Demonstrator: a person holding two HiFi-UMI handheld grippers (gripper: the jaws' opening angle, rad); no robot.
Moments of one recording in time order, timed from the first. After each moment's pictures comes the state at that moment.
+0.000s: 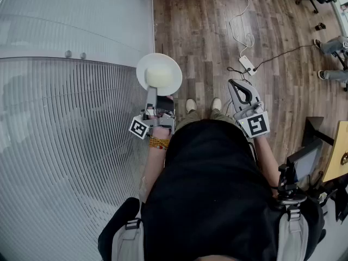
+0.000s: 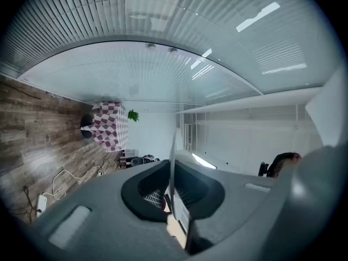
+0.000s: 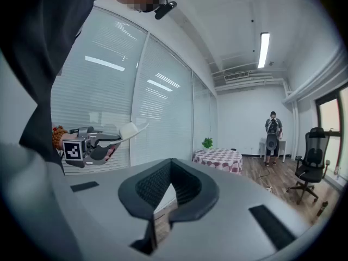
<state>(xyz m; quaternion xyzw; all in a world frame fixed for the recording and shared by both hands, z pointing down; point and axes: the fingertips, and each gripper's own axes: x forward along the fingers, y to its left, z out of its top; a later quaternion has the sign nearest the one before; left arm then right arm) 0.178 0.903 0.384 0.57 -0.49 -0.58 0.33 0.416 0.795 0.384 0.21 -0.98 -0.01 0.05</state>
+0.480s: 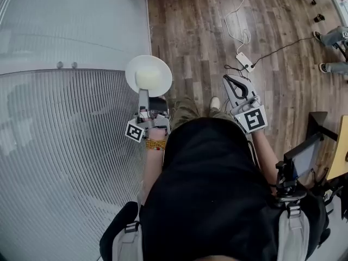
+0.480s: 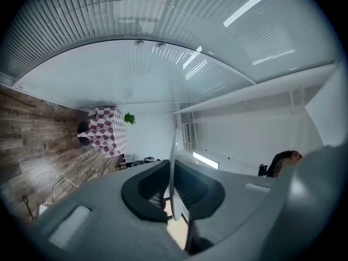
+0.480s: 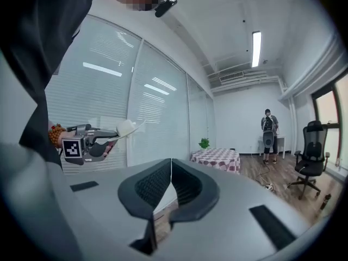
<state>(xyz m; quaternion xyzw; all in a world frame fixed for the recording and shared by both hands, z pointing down) 0.214 0.885 0.375 0.57 -0.52 -0.56 0.30 0.460 0.764 0.401 0.22 -0.98 0.01 0.04</state>
